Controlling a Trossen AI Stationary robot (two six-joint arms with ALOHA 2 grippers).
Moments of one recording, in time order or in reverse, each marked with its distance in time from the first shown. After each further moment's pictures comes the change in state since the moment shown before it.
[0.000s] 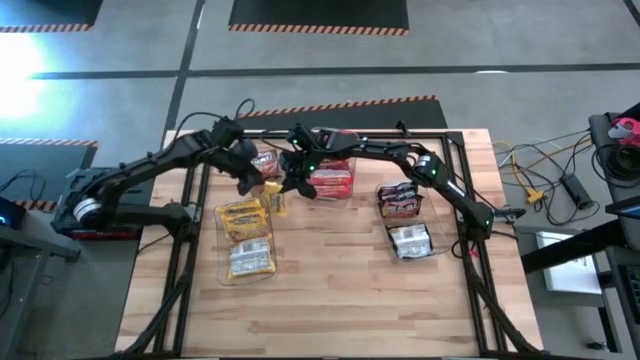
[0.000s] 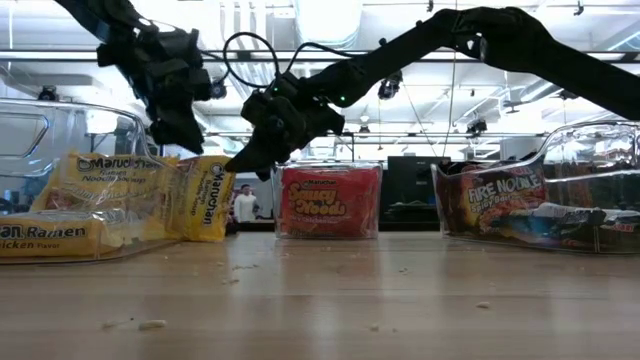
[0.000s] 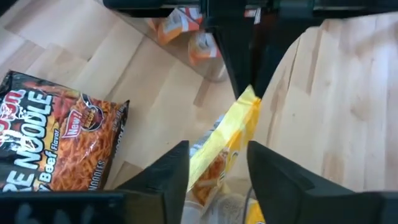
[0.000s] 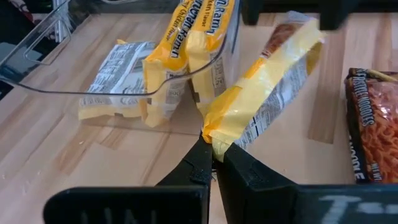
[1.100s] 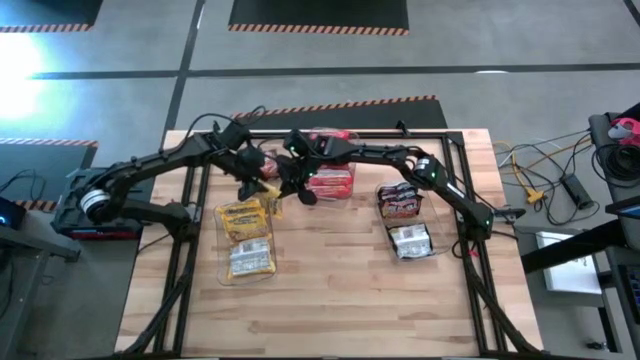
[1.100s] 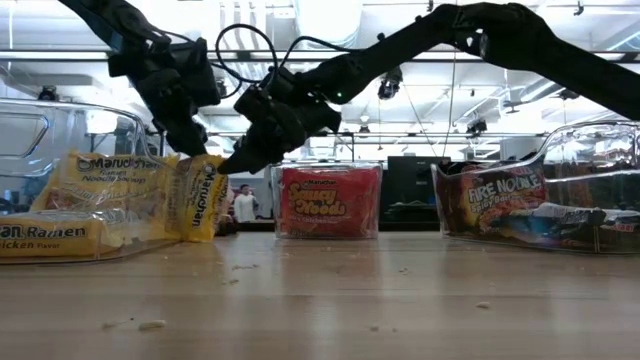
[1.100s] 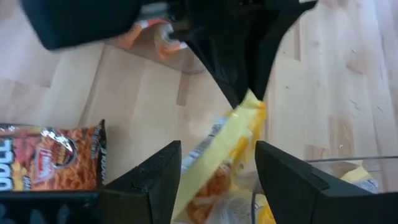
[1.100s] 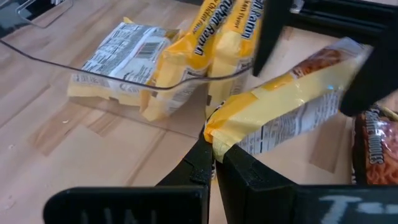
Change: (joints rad) left arm -0.034 0.092 0.000 0.019 0.052 0.242; right arm 0.039 0.001 -0.001 0.000 0.050 -0.189
